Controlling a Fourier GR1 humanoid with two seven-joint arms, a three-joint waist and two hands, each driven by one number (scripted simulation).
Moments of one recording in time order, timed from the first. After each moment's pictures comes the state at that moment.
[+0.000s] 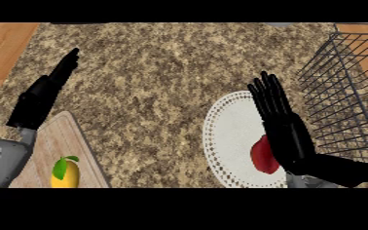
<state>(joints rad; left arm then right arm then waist) -0.28 0.62 -0.24 -1.42 0.15 0.10 0.03 -0.06 -0.22 0.33 -1.72 -0.44 -0.10 -0.22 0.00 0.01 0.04</state>
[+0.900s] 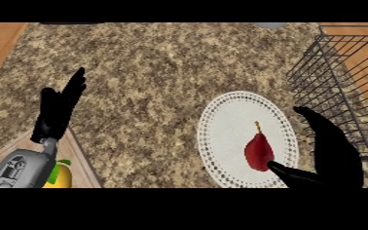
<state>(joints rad) -0.21 0.47 -0.21 -1.36 0.19 0.21 0.17 0.13 -0.26 0.12 -1.66 -0.22 -0.05 -0.73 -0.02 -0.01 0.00</state>
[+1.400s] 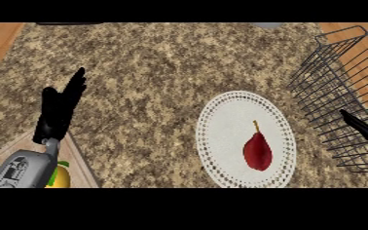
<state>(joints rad) -0.20 0.46 -0.20 -1.37 0.18 0.24 0.19 0.30 -0.70 0.02 -1.81 0.06 -0.03 -0.40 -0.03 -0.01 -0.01</state>
